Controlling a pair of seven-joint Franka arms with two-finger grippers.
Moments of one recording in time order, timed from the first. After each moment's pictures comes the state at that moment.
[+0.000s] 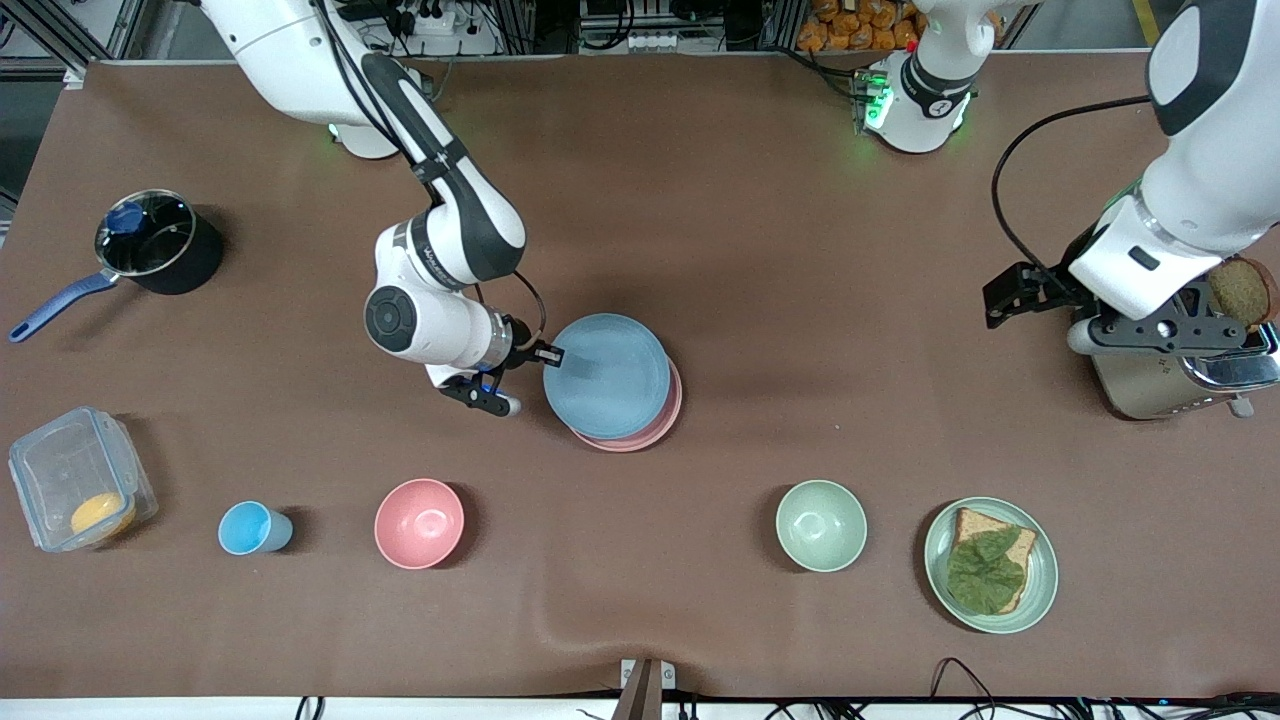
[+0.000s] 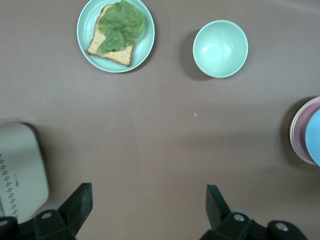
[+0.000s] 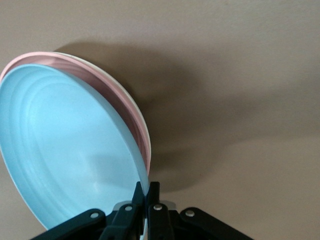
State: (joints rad) left arm 0.15 0.09 -0.36 -1.58 0.02 1.69 -0.16; right arm 0.44 0.51 0.08 -1.85 0.50 2.28 0.54
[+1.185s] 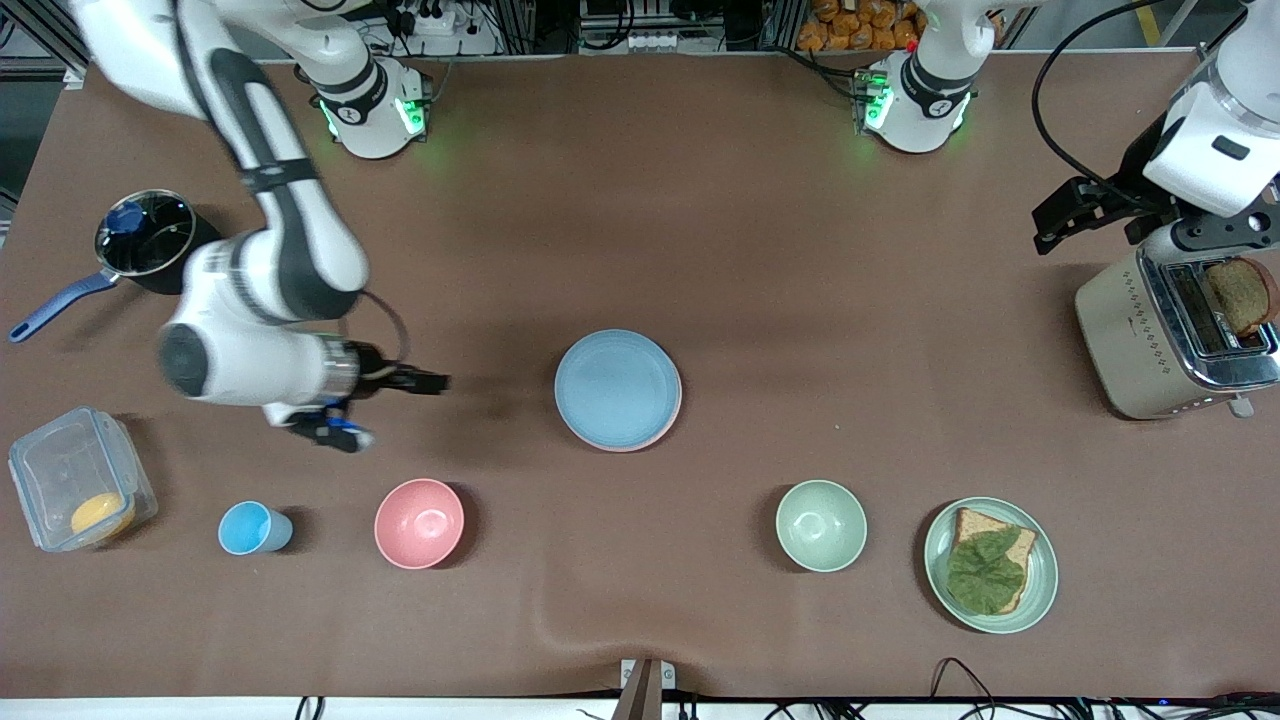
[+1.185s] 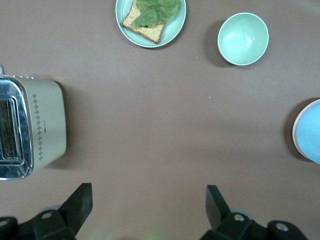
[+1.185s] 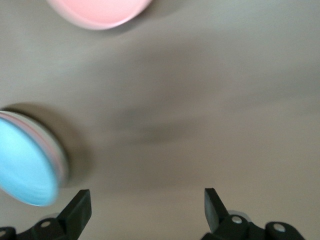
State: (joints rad) left arm 0.06 -0.06 -0.23 -1.60 0.01 1.55 -0.28; right arm 0.09 0.38 0.02 -1.76 0.29 1.89 0.21
